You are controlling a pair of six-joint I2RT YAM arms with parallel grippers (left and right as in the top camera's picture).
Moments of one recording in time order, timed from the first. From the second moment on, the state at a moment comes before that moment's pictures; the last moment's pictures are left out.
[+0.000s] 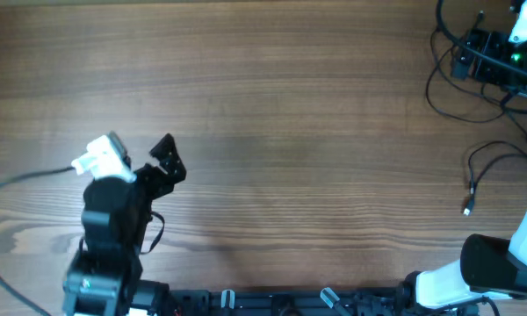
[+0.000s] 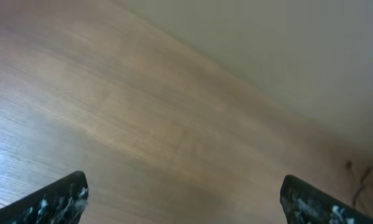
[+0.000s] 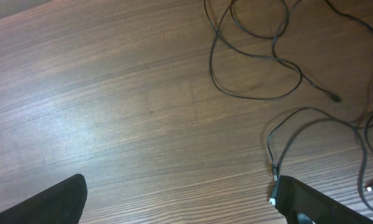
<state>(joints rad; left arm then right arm) -0.15 0.58 0.62 -0.45 -0.15 -0.58 -0.18 1.69 2.22 -1.59 -0.04 0.11</state>
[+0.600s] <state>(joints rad) 0.00 0.04 0.01 0.02 -0.05 -0.38 -0.18 1.69 2.22 -1.58 -0.04 0.11</state>
